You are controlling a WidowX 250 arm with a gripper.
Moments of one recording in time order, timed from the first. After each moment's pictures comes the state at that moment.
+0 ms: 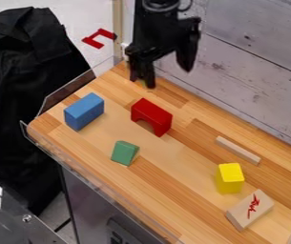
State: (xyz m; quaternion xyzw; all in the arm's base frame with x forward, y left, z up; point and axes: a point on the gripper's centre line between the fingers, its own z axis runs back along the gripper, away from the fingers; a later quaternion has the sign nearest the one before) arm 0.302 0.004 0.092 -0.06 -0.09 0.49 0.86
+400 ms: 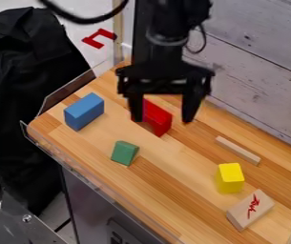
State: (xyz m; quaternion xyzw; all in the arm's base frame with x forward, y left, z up) arm 0.245 -0.026 0.079 -0.03 -0.04 0.26 0.96
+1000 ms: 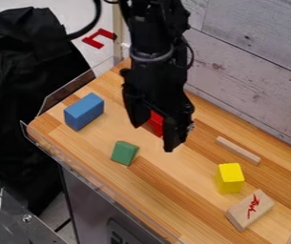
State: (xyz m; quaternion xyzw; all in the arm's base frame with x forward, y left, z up) arm 0.237 -0.025 0.072 -0.05 -0.06 -0.13 0.99
